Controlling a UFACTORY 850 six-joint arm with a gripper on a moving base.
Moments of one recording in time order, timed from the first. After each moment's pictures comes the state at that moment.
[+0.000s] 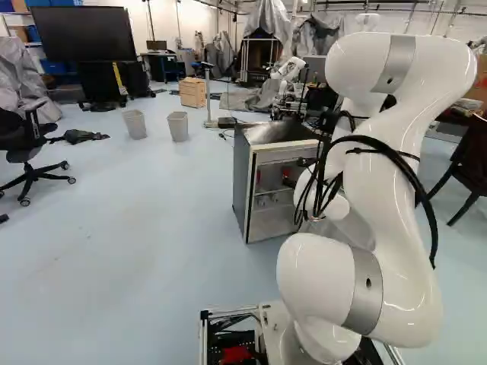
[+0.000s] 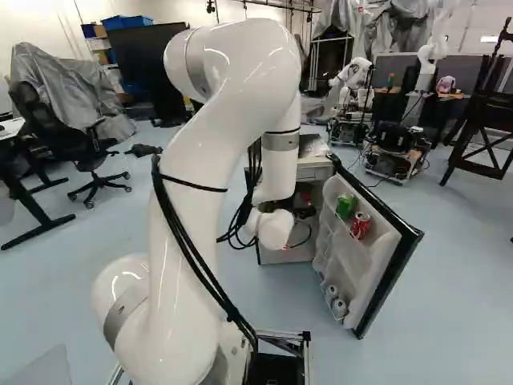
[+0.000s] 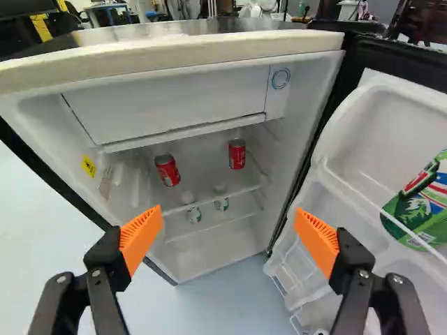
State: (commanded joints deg) arm -28.4 -37.4 -32.7 -18.3 70.6 0.0
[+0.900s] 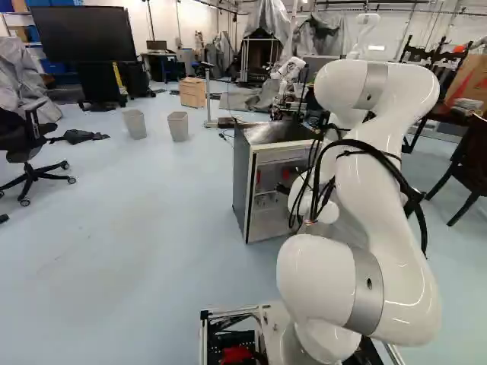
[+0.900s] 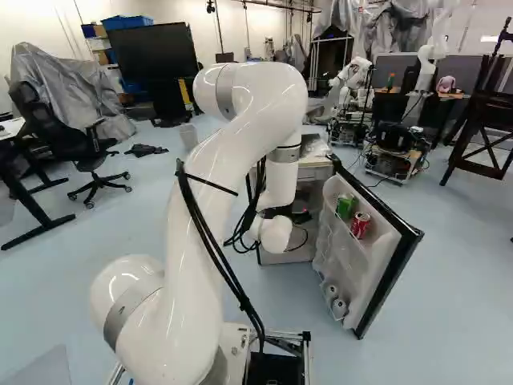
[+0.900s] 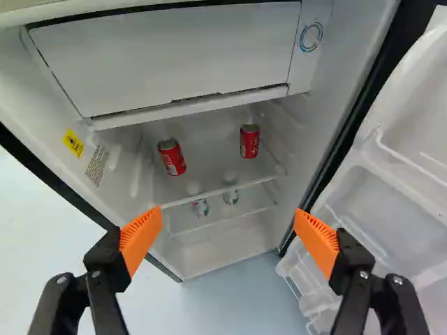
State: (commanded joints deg) arm -26.2 -47.7 -39.6 -18.3 73.1 0.0
